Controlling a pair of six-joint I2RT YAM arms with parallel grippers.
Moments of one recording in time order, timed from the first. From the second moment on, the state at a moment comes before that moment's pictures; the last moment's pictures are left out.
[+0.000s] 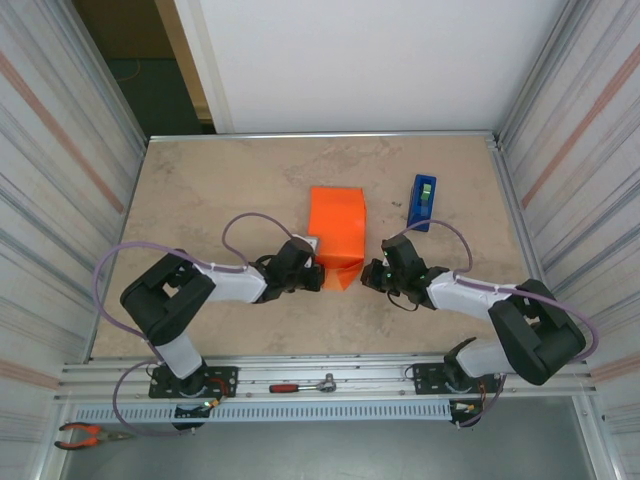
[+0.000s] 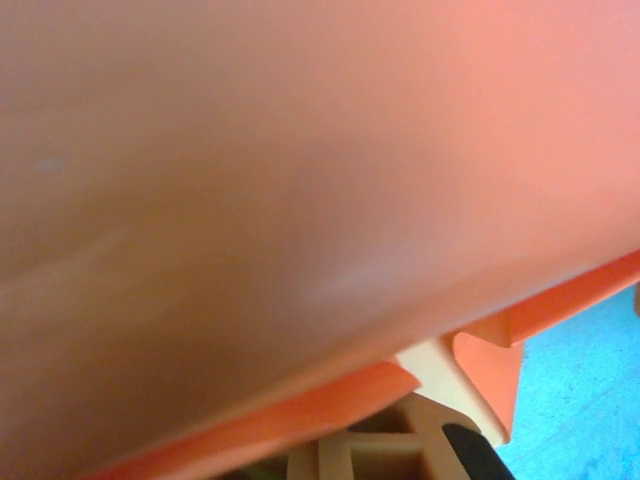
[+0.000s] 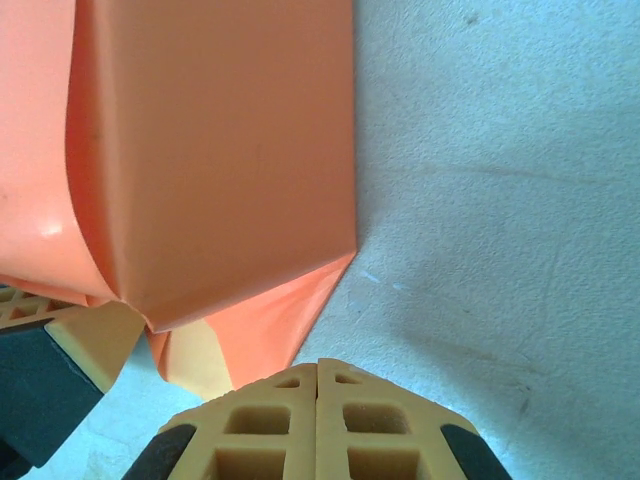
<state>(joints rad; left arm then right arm) -0.82 1.70 0.71 0.19 0.05 -0.59 0.59 1.35 0.48 0.02 -0.16 0.88</state>
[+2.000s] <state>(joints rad) -0.58 1.53 0.90 -0.04 0.30 -0.55 0.50 1.26 0.63 -0.11 -0.23 0.82</state>
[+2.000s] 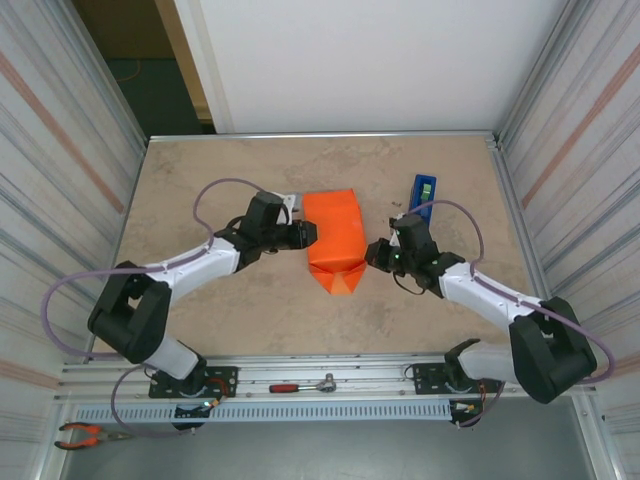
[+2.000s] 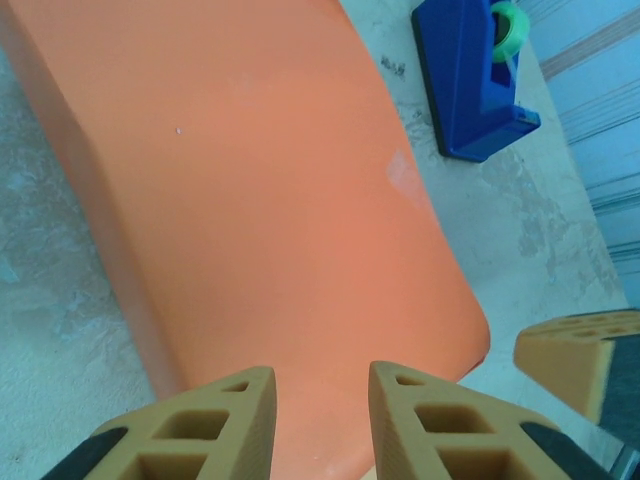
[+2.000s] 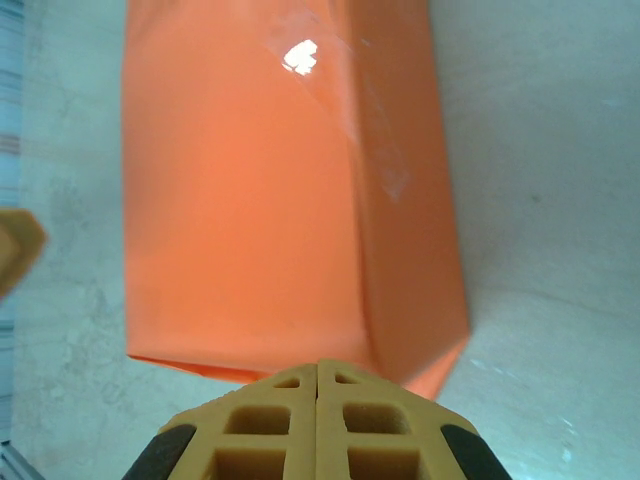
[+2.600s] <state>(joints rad) -0.58 1.59 0.90 -0.03 0.32 -0.55 0.54 1.44 0.69 0.00 -0.26 0.82</state>
